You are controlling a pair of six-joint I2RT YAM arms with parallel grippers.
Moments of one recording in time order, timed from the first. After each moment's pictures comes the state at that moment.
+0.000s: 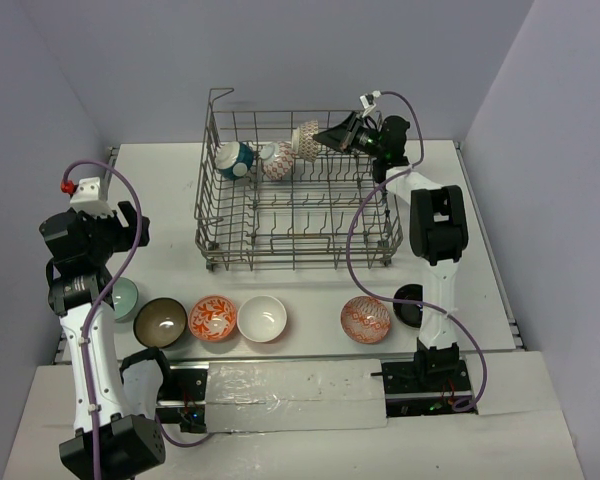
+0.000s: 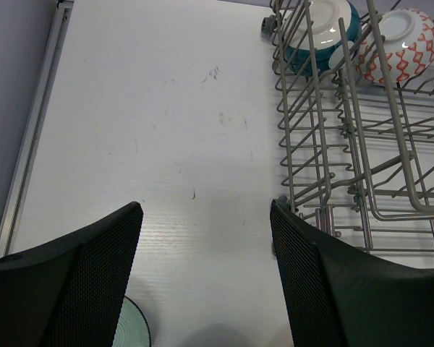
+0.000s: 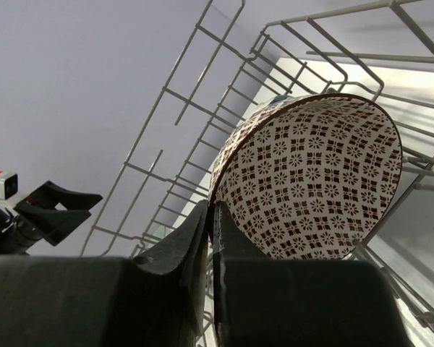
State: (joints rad) left arm 0.37 0.80 0.83 -0.39 0.40 -0.01; right arm 0.13 2.29 1.71 0.74 -0.94 1.06
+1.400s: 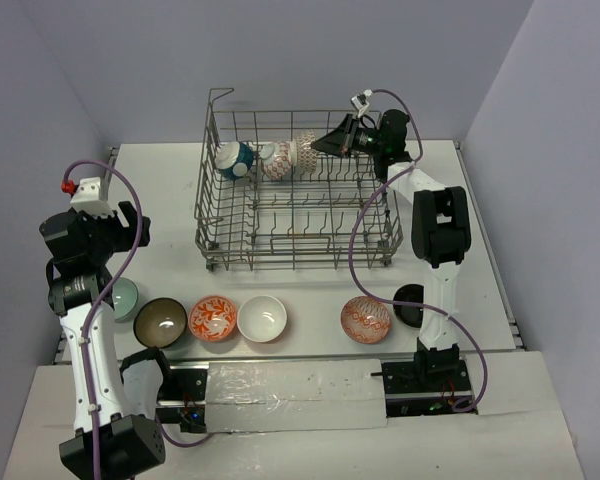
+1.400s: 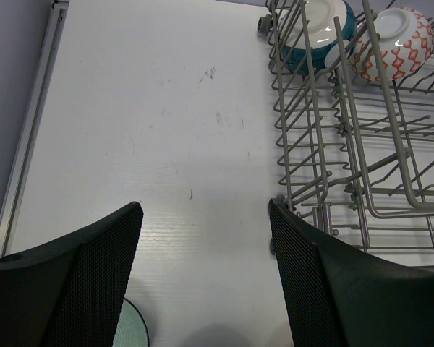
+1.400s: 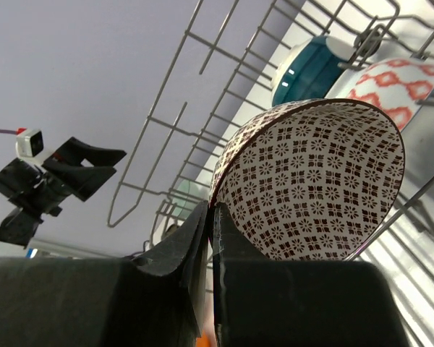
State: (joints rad) left arm 0.37 0.80 0.83 -0.39 0.41 -0.01; right arm 0.14 2.25 1.73 0.58 -1.09 1.03
